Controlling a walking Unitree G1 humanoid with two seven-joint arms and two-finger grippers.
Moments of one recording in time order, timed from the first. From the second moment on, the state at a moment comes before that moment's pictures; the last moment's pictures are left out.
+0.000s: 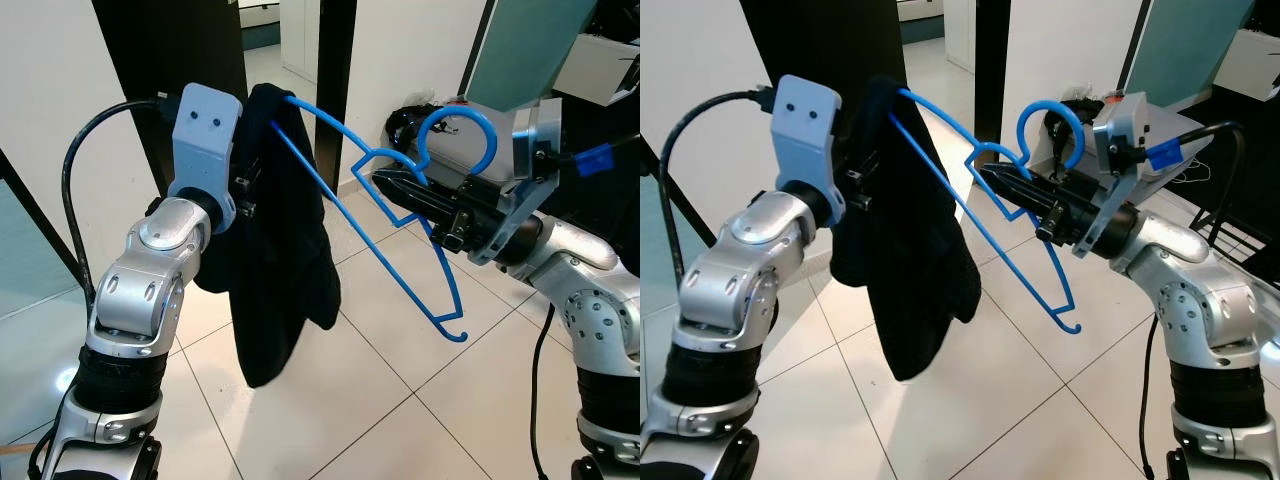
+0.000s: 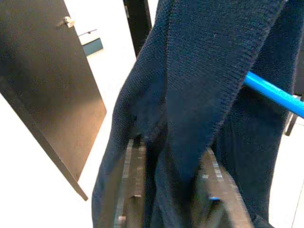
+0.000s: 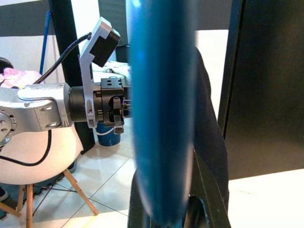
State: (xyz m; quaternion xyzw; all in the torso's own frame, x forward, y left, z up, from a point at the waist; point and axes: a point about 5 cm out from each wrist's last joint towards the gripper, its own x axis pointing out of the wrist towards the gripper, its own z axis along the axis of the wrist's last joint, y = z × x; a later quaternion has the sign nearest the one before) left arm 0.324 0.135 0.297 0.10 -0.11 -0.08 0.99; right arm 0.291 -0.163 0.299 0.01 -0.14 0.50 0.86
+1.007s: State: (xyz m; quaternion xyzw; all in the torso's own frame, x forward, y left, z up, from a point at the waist) left arm 0.337 0.127 0.356 0.19 -0.23 -0.13 0.95; right arm 0.294 -0.170 0.279 -0.08 -0.06 0.46 0.88
